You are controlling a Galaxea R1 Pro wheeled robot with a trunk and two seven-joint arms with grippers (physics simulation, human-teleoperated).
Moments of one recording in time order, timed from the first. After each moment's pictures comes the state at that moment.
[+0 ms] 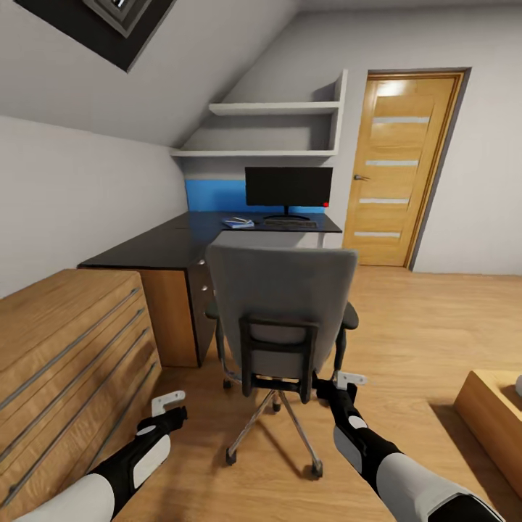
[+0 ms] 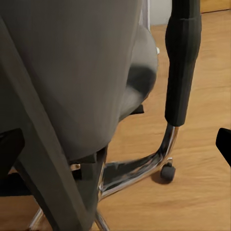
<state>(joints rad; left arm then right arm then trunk) -0.62 0.11 -0.60 -0.45 0.84 -0.02 0.38 -0.71 0.03 0.38 -0.26 -0.47 -0.41 -0.14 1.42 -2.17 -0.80</state>
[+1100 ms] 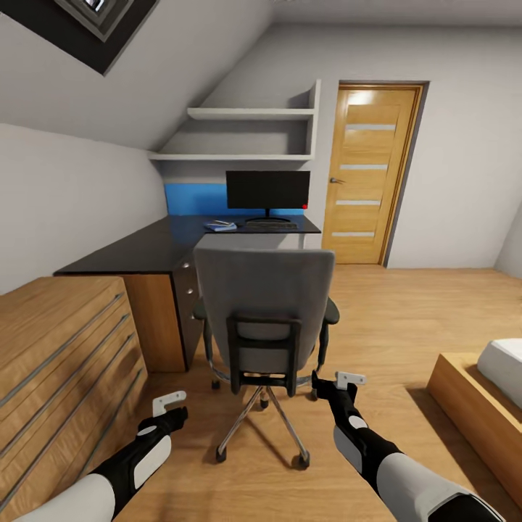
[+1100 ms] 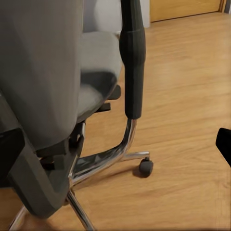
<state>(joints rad) -0.62 0.11 -0.61 -0.45 0.84 -0.02 0.38 -0.71 0.03 0.38 -0.26 -0.47 -0.41 -0.13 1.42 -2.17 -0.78</state>
